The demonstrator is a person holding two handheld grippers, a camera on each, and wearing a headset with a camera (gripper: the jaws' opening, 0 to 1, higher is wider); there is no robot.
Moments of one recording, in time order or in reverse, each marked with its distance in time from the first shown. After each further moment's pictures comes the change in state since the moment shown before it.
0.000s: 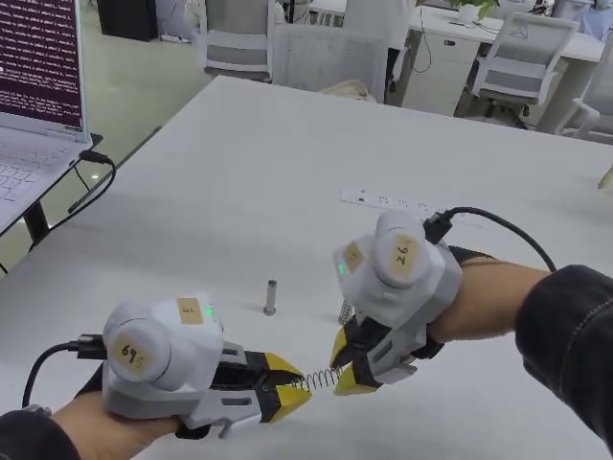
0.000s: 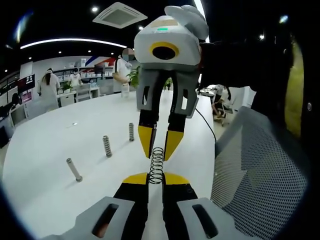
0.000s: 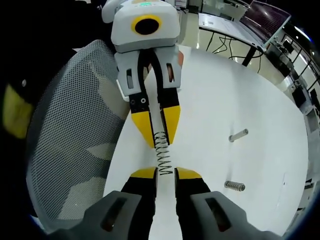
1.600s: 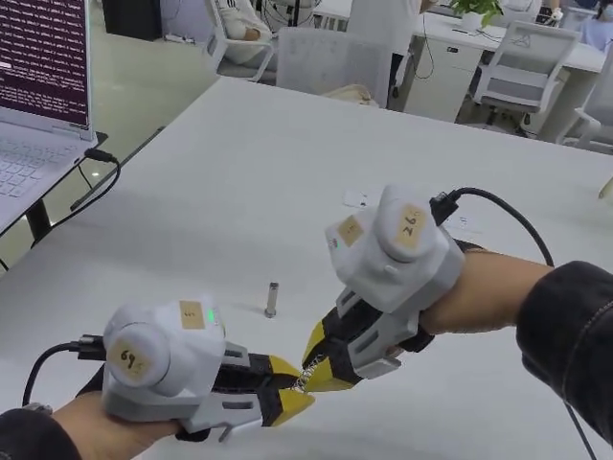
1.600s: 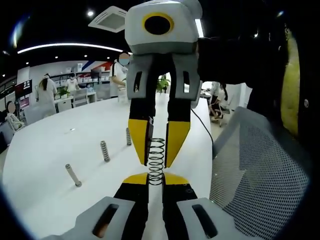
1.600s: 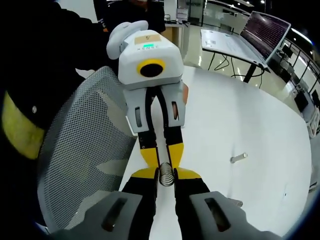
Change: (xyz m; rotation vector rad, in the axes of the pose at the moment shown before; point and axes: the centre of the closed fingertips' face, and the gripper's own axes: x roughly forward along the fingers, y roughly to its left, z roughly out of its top) left arm 0.000 -0.003 0.007 0.031 -0.032 -0.022; right arm -0.015 0.008 0.048 0.010 -0.127 0.046
